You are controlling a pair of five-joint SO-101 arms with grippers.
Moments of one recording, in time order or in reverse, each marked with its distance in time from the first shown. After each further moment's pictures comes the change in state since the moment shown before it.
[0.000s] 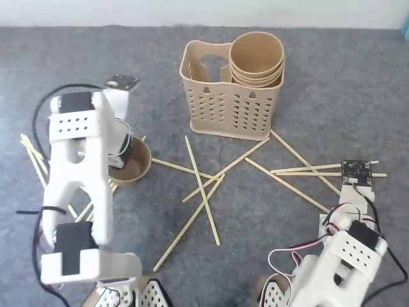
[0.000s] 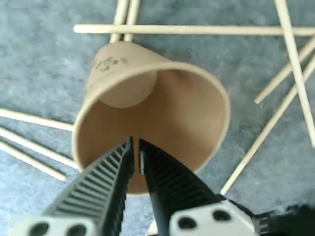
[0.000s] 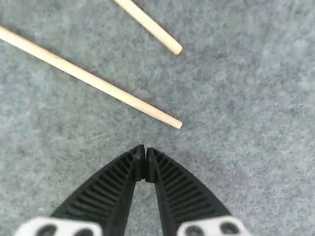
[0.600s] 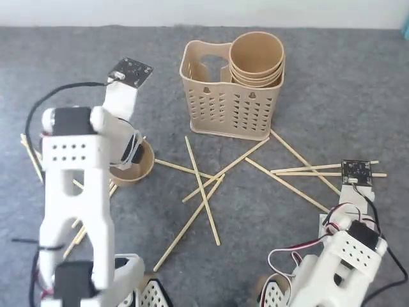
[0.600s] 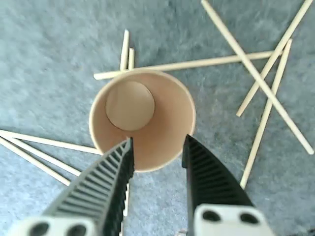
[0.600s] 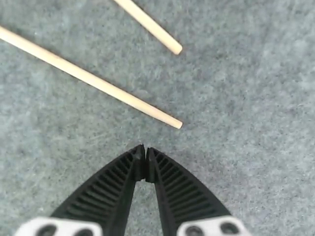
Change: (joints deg) left arm 4.8 -18.7 -0.1 0.0 -1.8; right arm 0.0 0.0 0.0 0.0 0.0
